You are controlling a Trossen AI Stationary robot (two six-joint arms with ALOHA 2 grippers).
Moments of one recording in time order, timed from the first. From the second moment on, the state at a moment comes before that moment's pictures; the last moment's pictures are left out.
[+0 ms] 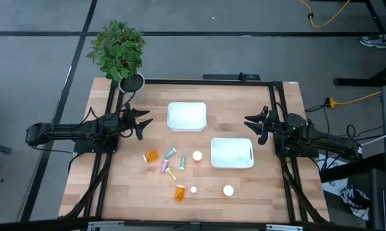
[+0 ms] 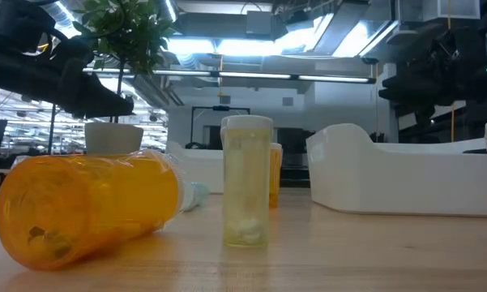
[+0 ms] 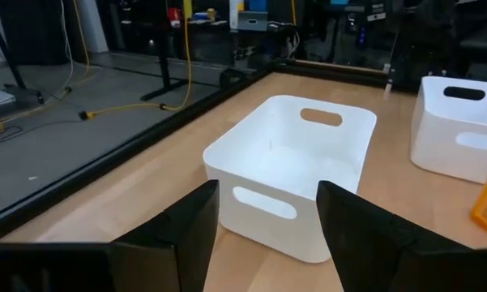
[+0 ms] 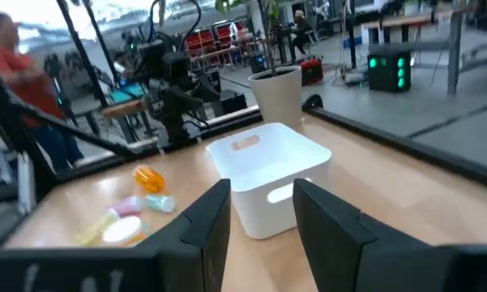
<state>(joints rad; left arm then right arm) 0.16 0.25 0.01 0.06 -0.35 -0.10 -0.25 0.03 0.01 0.02 -0.02 0.23</state>
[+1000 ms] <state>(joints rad) 0.16 0.25 0.01 0.06 -0.35 -0.10 -0.25 0.03 0.01 0.02 -0.02 0.31</state>
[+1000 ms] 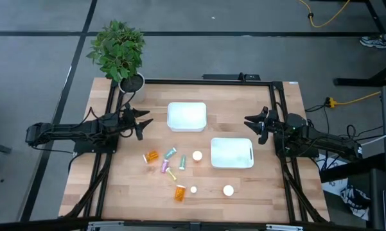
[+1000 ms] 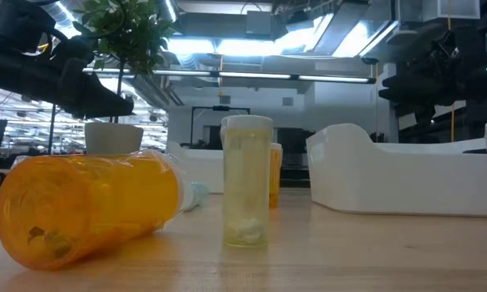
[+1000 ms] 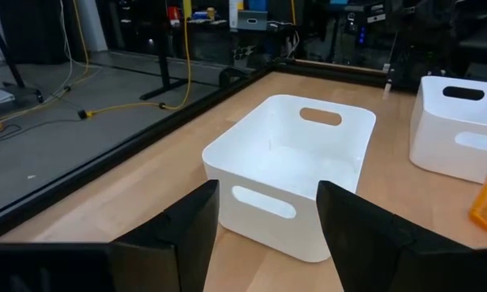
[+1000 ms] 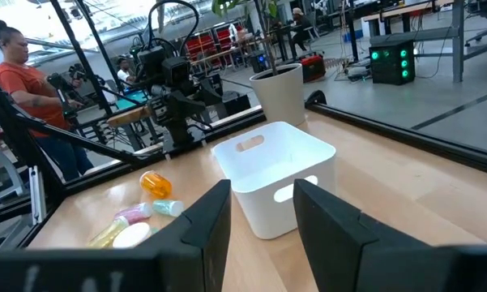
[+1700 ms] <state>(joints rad) 0.16 0.25 0.01 0.06 -0.38 -0.08 -0.25 0.03 0.01 0.02 -0.02 0.18</state>
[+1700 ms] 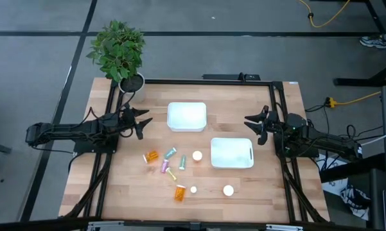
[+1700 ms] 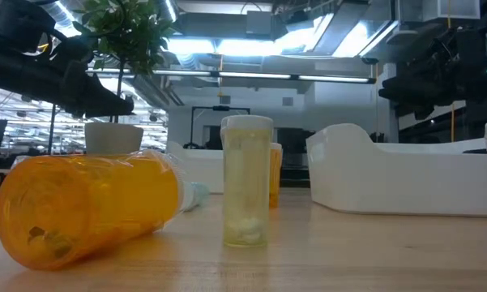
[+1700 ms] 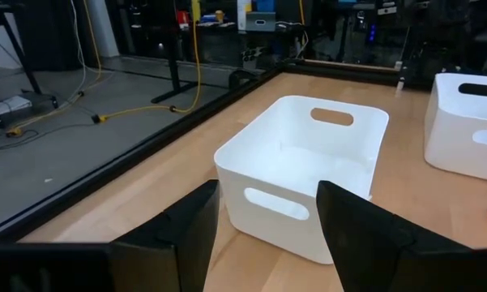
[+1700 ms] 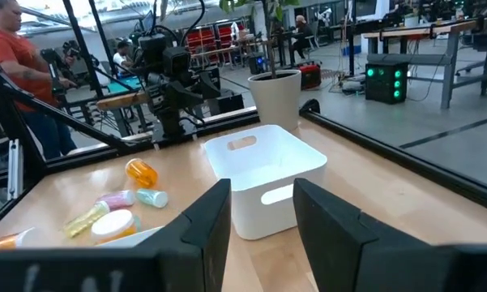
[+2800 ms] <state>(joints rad) 0.16 0.25 0.01 0.06 -0.35 -0.08 -0.25 0.03 0.01 0.18 -0.06 0.15</state>
